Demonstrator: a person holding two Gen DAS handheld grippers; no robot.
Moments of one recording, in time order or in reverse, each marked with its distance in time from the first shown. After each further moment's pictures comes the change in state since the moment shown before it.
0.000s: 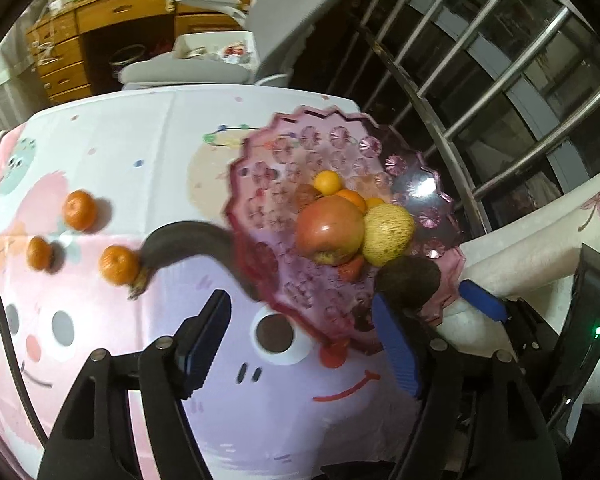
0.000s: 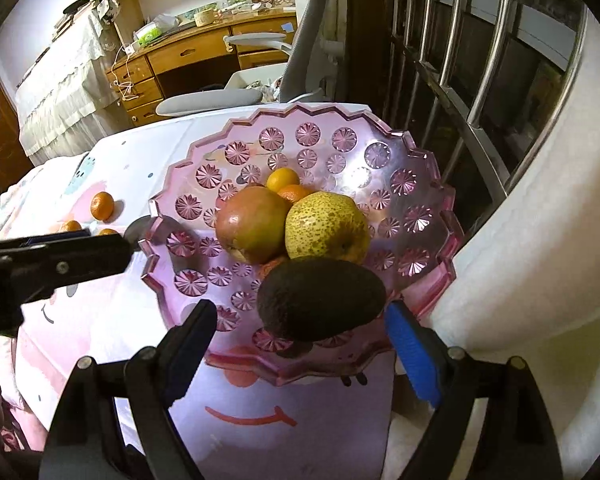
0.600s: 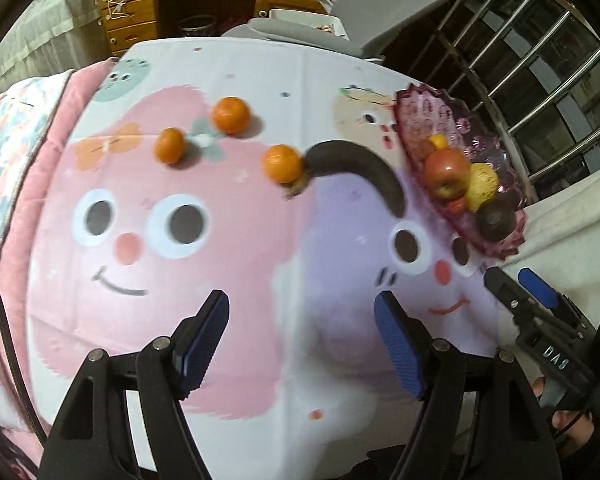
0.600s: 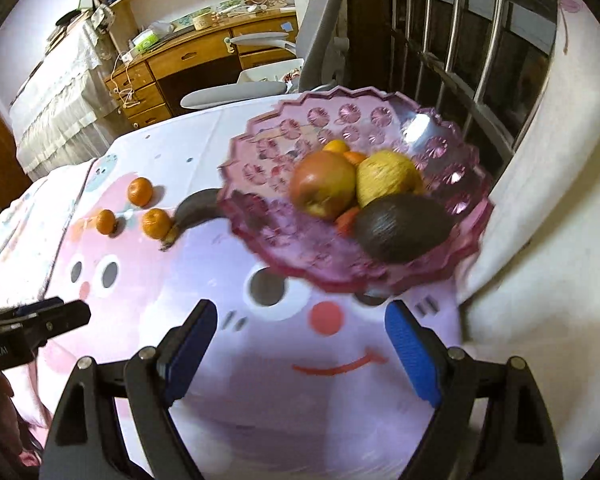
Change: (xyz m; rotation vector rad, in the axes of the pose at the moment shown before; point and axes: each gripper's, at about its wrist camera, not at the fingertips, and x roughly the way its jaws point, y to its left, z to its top) left arm -0.059 0.129 -0.088 -0.118 0.040 0.115; right arm -0.026 0.076 -0.043 0.088 0.002 0.002
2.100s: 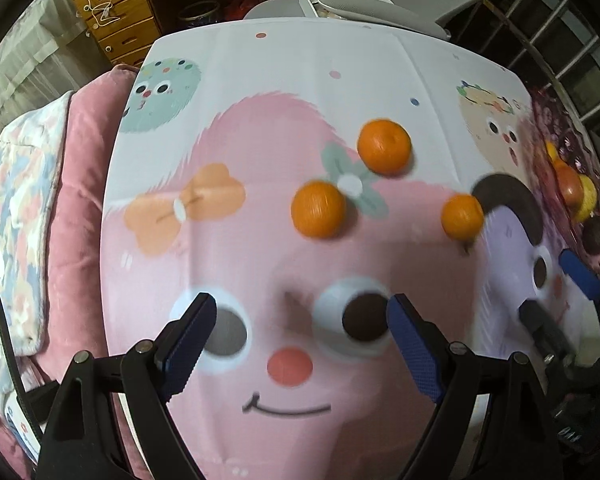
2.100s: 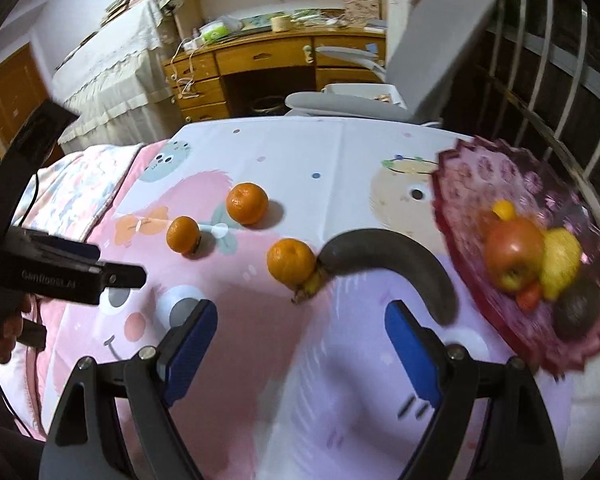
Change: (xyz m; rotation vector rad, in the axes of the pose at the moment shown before) left arm 0.072 0.128 0.113 0.137 0.134 0.127; right arm 0.073 0.157 0.025 -0.193 -0.085 0.084
